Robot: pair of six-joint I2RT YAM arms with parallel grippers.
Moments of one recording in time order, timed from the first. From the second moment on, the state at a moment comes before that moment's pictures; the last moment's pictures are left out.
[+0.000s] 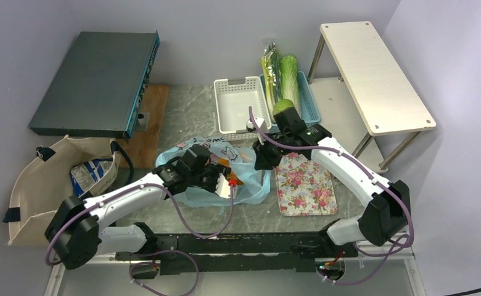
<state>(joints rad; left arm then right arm) -0.78 1.18 0.72 -0.27 0.39 1.10 0.56 1.40 1.21 -0.76 -0.58 -0.31</state>
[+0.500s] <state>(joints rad) -0.80 1.41 0.73 -0.10 0.31 1.12 0.52 1.19 1.13 -0.62 -0.52 -0.21</state>
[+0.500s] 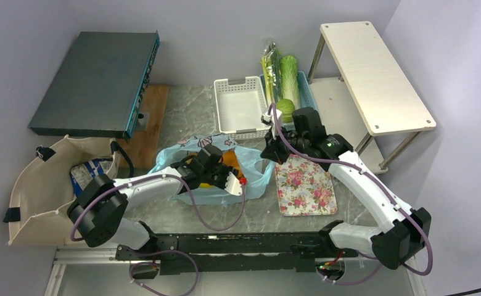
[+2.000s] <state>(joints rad) -0.35 1.13 1.26 -0.43 0.98 0.08 0.52 1.09 1.18 -0.56 -0.40 -0.21</state>
